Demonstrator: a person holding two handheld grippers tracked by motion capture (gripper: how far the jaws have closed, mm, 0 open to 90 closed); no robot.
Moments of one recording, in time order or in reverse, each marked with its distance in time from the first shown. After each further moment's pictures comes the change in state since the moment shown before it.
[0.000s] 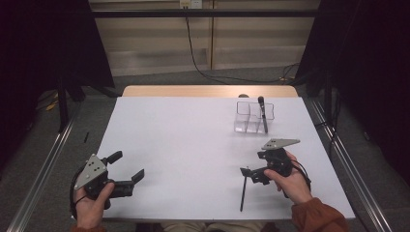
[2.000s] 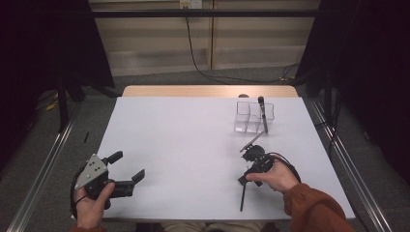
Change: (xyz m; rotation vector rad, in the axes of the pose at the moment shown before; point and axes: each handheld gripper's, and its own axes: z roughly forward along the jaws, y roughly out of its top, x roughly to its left) left arm 0.000 0.000 0.001 0.007 -0.004 0.007; right arm 0.010 0.022 0.046 0.579 -0.034 0.039
